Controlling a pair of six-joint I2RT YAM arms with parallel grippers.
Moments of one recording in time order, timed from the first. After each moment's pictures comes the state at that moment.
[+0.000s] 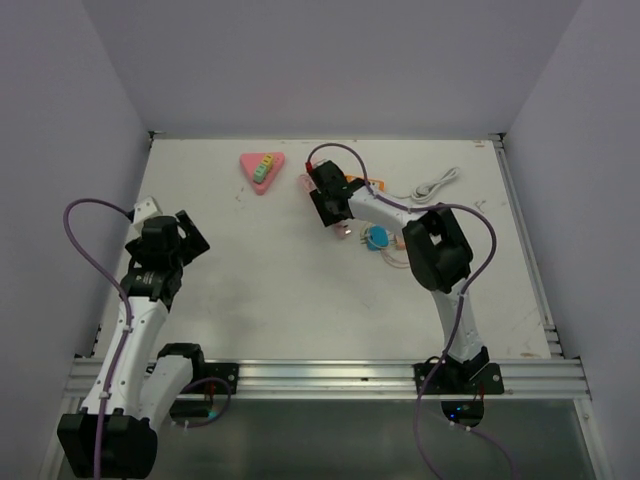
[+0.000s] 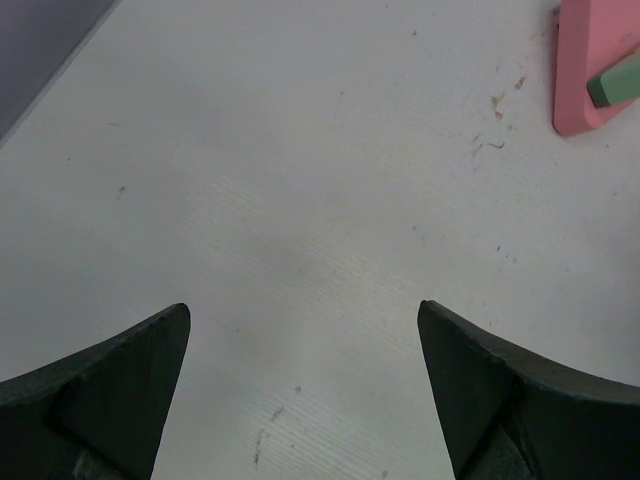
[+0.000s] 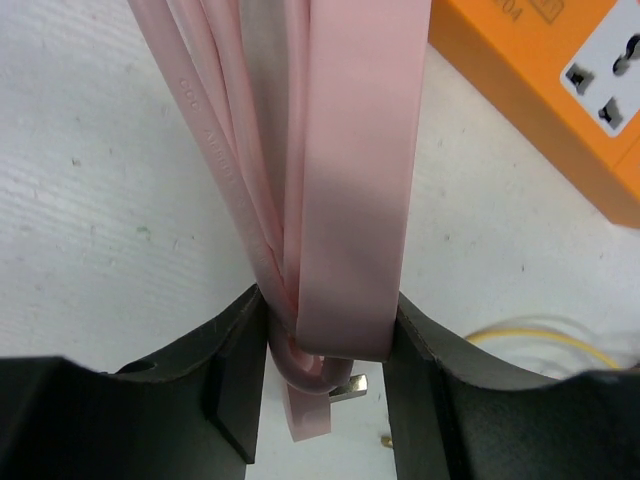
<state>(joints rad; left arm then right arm) -0.01 0.81 0.69 -0.53 -0.35 -0.50 0.66 2.17 1.66 -0.49 0.30 0.10</state>
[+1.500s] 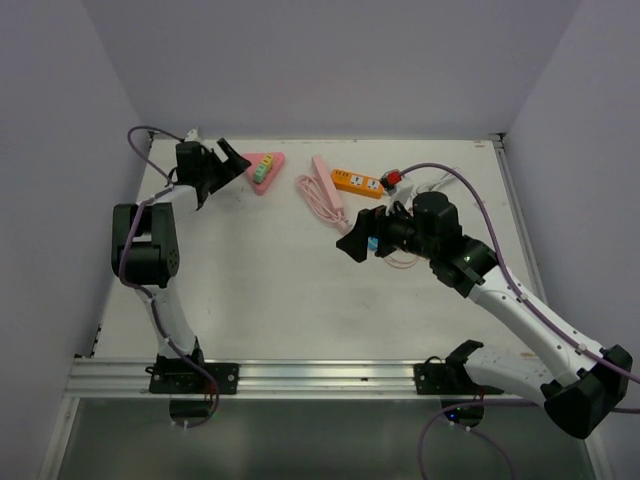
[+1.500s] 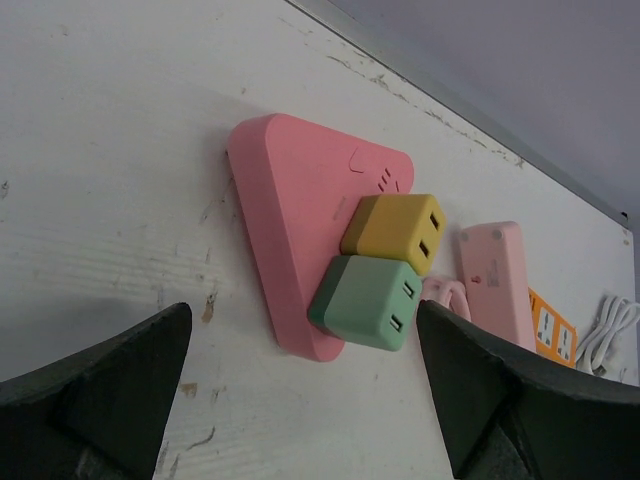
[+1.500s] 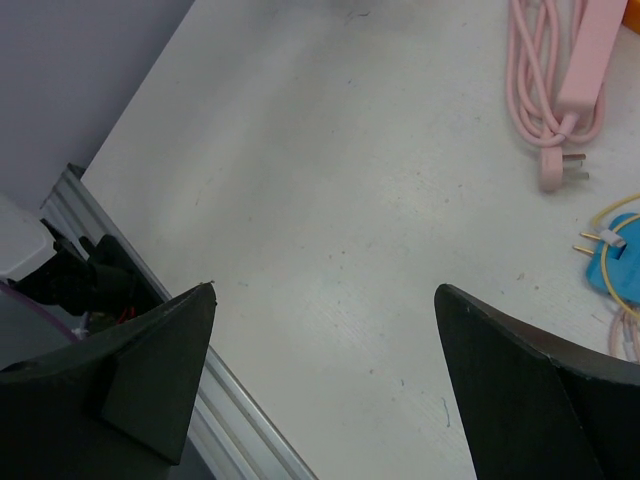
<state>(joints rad) 0.04 1.98 1.28 0.20 0.28 -0.61 0.63 1.04 0.97 -0.33 -0.24 0.38</state>
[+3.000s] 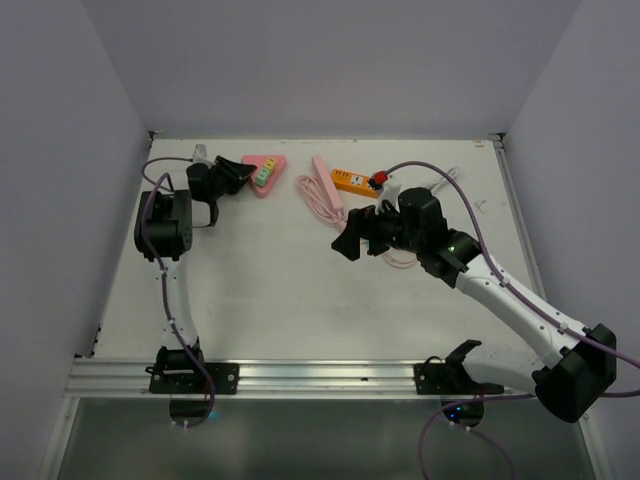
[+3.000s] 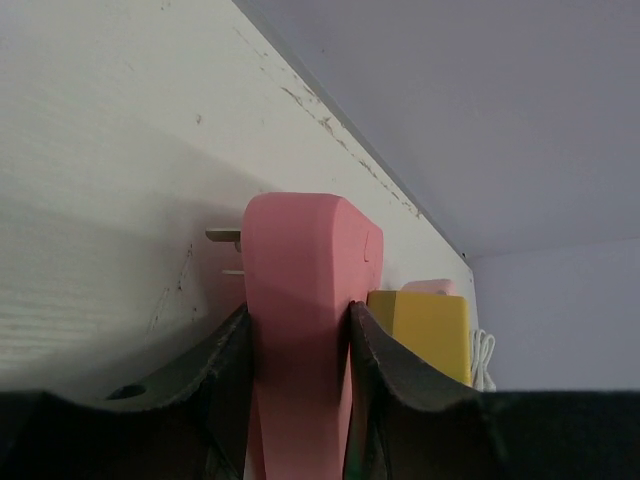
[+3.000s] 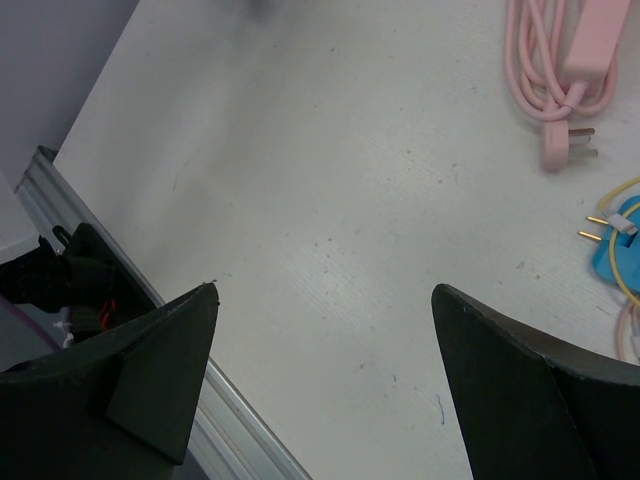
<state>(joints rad) 0.05 2.39 1.34 0.82 0.45 -1.01 0.63 1.14 0.98 -0.32 -0.25 0.37</state>
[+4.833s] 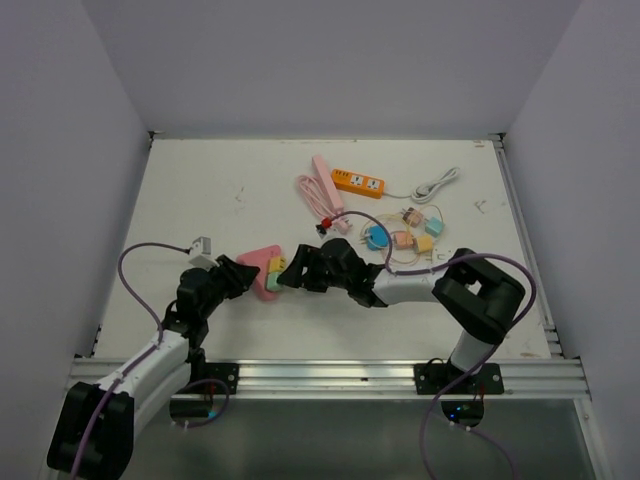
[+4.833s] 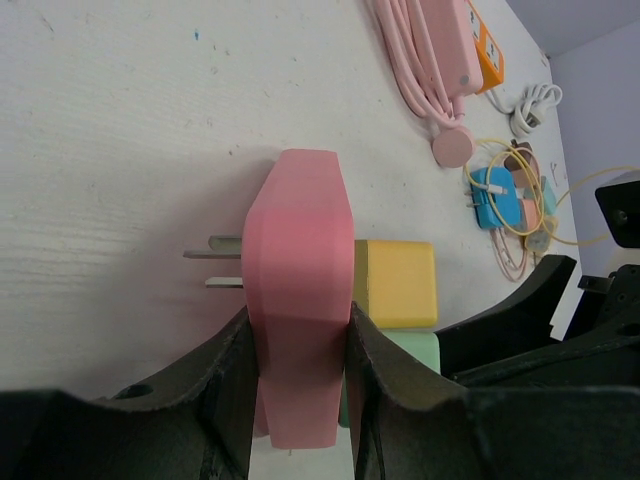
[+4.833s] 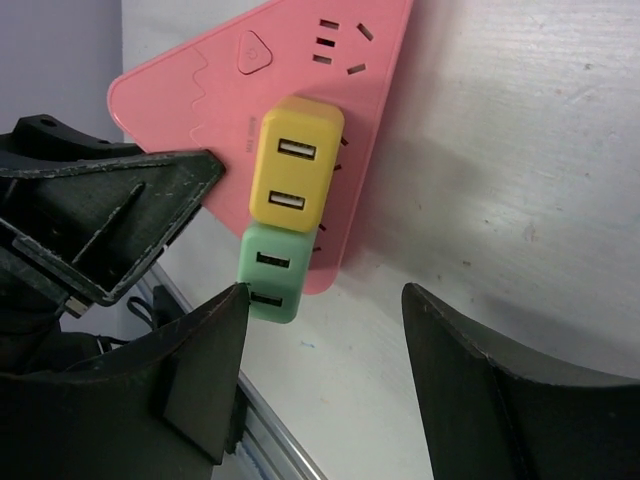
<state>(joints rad) -0.25 0.79 0.05 0.38 0.14 -0.79 0.95 1.72 0.78 0.42 -0.07 1.02</state>
